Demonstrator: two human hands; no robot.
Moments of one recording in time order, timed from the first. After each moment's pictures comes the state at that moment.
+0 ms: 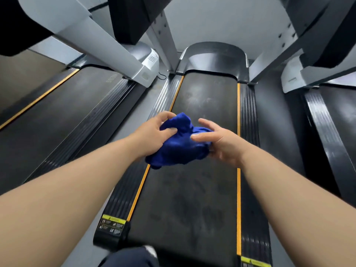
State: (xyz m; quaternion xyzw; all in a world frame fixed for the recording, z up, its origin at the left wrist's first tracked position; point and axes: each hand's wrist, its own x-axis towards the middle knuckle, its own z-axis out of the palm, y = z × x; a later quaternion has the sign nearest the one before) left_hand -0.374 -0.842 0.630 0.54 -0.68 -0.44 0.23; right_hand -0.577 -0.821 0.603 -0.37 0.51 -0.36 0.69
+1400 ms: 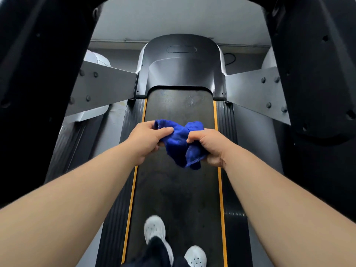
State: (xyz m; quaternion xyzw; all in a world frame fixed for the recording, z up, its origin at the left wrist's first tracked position) left_hand -0.635 -1.428 0.724 0.58 -0.51 -0.61 0.18; right_hand -0.803 -1.372 0.711 -0.16 0.61 -0.39 0.67
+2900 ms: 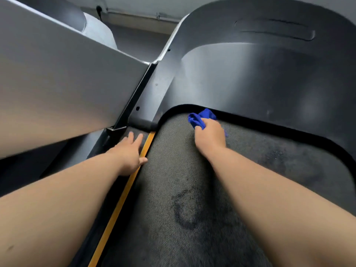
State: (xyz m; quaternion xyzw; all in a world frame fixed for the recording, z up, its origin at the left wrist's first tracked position) left_hand -0.613 -2.014 0.082 0.65 -0.68 -0.23 -0.24; right_hand -0.836 -2.038 0.065 -0.52 0.75 -0.24 0.32
